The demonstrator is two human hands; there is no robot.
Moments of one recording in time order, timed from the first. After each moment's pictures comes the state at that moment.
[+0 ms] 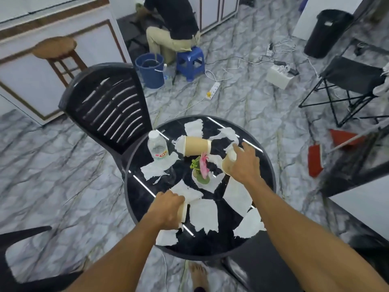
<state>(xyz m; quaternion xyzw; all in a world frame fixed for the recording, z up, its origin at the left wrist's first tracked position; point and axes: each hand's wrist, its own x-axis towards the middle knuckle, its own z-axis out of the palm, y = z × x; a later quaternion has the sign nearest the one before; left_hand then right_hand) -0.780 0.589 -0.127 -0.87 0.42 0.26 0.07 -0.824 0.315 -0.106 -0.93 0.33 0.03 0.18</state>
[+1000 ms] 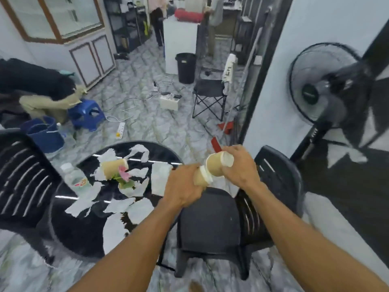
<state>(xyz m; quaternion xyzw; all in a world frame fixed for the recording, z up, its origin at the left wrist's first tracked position) -0.989 0.480 0.019 -0.75 0.60 0.10 -0.26 -1.150 0.370 0.048 -0.82 0.48 -0.22 0.23</state>
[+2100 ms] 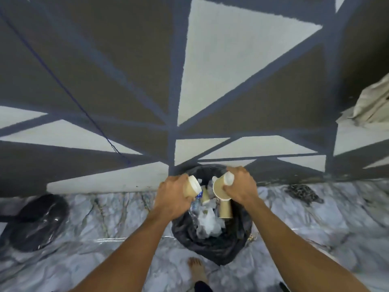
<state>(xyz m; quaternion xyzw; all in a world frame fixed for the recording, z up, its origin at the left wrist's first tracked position) -1.830 0.623 -0.085 -0.12 0.97 0.22 0.07 -1.934 0.827 -0.114 -0.08 0.95 -0.23 0.19</state>
